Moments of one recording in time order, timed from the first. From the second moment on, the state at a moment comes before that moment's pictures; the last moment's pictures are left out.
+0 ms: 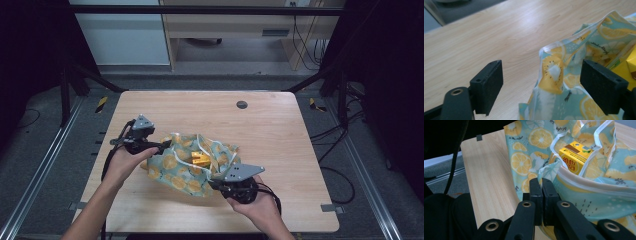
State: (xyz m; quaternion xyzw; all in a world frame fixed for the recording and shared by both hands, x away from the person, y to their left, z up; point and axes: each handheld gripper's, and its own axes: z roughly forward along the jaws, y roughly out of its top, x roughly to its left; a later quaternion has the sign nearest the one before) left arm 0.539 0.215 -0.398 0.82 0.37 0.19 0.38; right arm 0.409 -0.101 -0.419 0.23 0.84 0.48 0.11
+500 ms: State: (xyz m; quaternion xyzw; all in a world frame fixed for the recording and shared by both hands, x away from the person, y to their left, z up) left arm 0.531 0.204 -0.405 0.84 0.36 0.20 0.37; right arm 0.410 -0.108 -0.422 0.24 0.83 0.49 0.11
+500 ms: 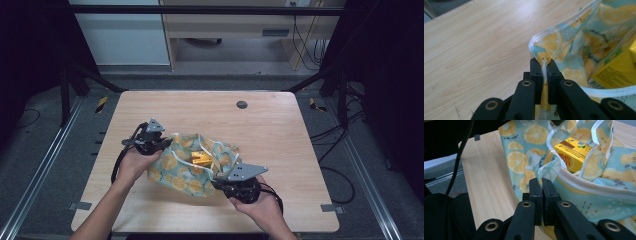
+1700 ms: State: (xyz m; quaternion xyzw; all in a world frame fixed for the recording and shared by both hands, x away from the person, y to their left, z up) left arm 0.424 0.247 -0.460 0.84 0.29 0.15 0.44; right arm 0.410 -0.125 -0.475 0.31 0.85 0.42 0.10
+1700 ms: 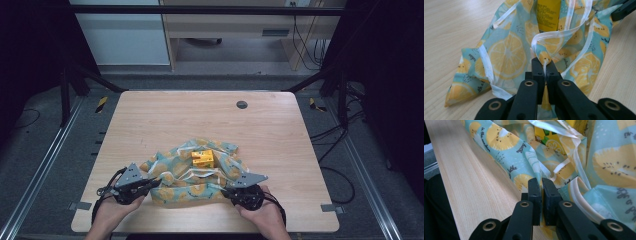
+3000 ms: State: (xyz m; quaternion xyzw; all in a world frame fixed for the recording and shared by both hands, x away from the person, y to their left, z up) left arm 0.419 0.250 -0.460 0.83 0.30 0.18 0.44; right arm 0.442 -0.145 -0.377 0.29 0.86 0.38 0.20
